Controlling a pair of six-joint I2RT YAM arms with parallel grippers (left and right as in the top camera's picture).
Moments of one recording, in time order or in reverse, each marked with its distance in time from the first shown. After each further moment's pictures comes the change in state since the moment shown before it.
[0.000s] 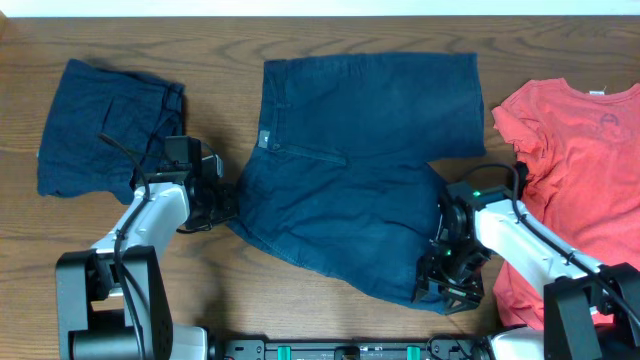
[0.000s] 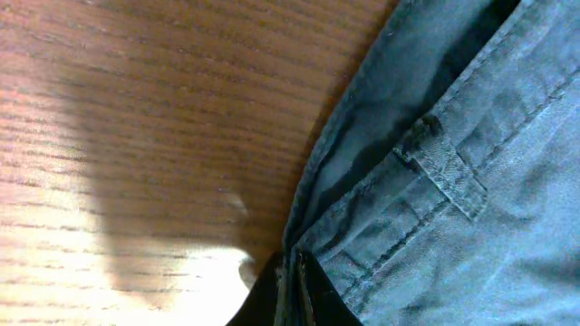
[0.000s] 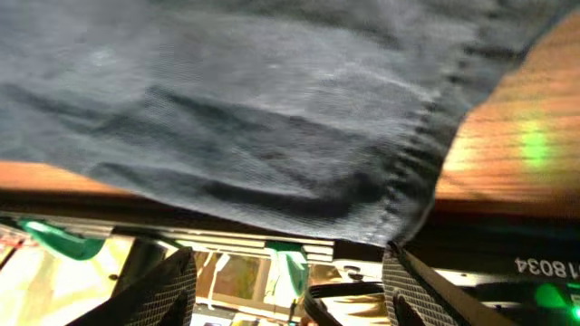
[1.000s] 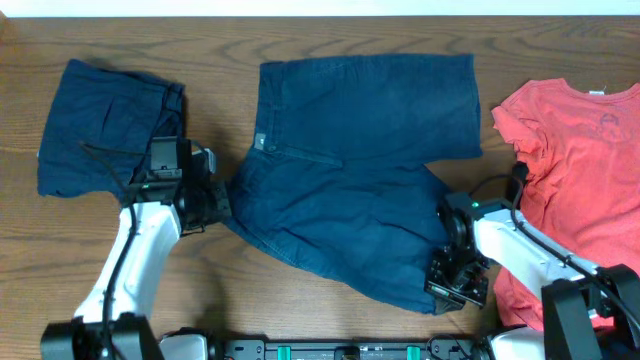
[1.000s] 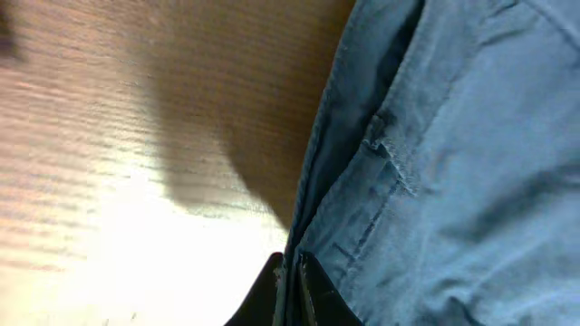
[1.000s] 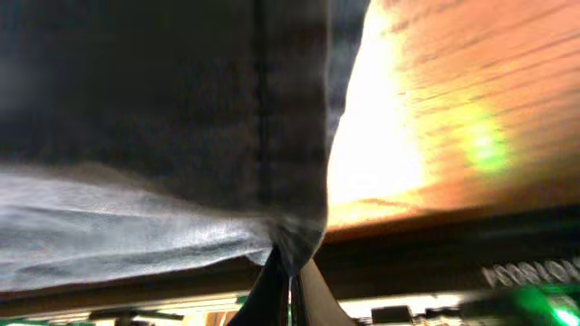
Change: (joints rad) left arm 0.000 -0.228 0.000 -0.101 -0.008 0.000; right arm 0.005 -0.017 -0.061 0.075 0.115 0.208
